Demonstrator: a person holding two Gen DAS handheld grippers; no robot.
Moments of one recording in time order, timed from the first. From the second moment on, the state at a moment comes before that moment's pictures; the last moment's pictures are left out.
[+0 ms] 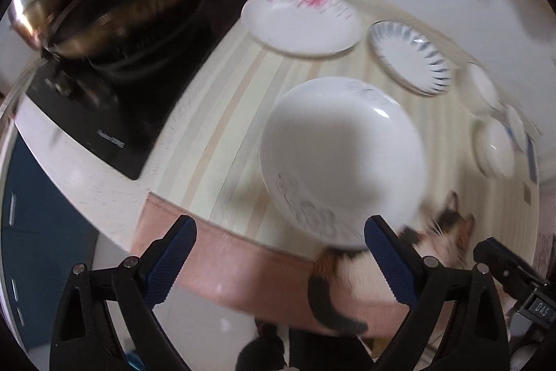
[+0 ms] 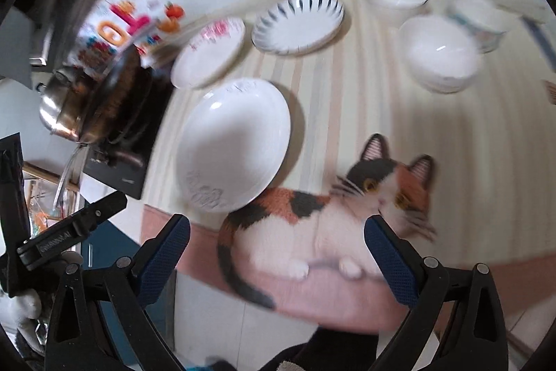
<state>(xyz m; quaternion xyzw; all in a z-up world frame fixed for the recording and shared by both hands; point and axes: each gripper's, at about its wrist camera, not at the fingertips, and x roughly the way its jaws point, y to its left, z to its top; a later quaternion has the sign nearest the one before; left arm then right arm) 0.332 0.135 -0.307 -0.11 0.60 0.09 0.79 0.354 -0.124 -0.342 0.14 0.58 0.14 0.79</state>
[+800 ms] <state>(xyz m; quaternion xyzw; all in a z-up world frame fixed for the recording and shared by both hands) 0.405 0.145 -0.379 -0.11 0.64 0.08 0.76 0.471 -0.082 -0.450 0.13 0.63 0.20 0.74</state>
